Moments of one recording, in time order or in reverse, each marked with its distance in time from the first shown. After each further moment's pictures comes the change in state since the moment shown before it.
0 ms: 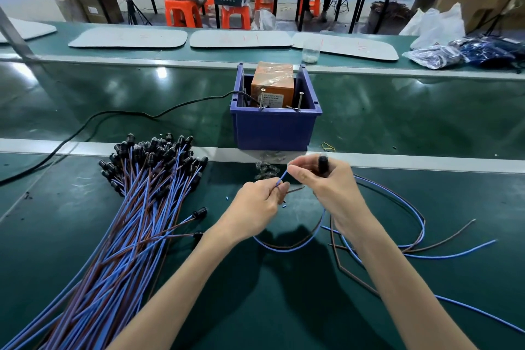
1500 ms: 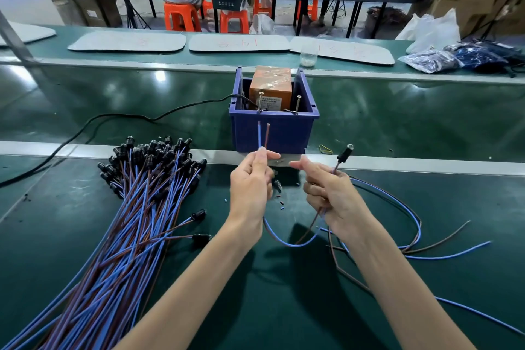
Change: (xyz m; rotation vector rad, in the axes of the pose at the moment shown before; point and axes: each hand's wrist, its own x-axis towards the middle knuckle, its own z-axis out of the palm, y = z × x) left_hand 0.007 0.030 0.007 -0.911 0.452 -0.141; right_hand -0.001 0.003 -0.005 0.428 -0.081 0.296
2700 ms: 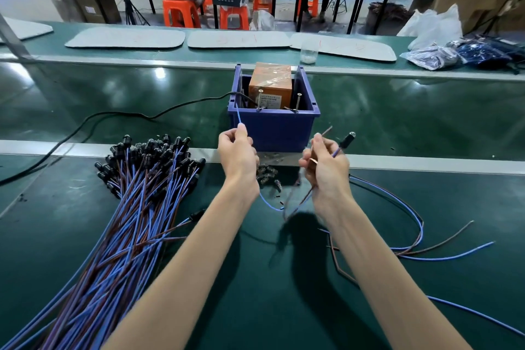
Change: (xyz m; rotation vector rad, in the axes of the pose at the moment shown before) left_hand 0.057 0.014 0.009 -0.109 0.313 -0.115; right_hand 0.039 -0.001 0.018 0.109 0.378 -0.165
